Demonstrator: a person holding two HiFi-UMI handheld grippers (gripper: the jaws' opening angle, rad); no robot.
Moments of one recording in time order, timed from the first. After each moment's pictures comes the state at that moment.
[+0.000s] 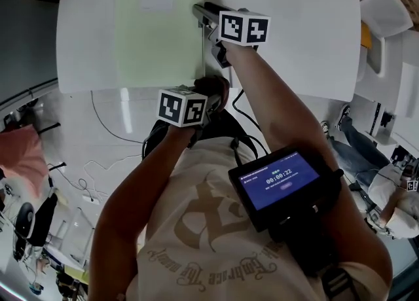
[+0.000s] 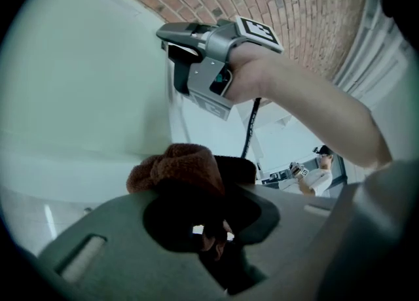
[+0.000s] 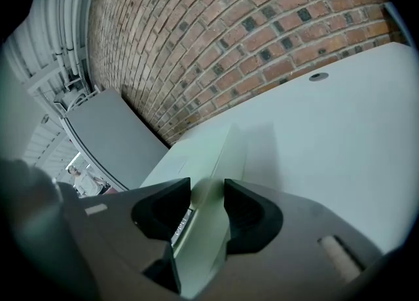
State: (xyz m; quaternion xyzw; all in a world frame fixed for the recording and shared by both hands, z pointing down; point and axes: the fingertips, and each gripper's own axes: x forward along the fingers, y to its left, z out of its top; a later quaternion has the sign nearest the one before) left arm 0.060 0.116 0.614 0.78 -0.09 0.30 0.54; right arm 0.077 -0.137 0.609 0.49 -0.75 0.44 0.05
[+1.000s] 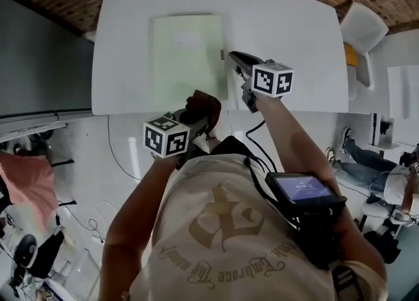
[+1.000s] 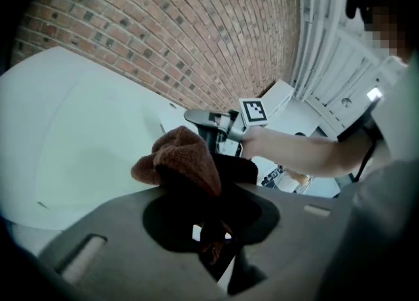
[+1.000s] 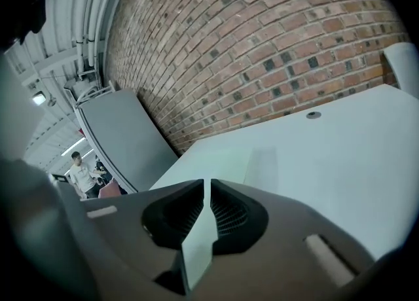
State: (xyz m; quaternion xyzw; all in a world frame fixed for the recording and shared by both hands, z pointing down) left arm -0.052 0.079 0.514 0.88 -0.07 0.21 0.41; right arm 0.063 -0.064 0.522 0.52 -0.76 0.38 0.05
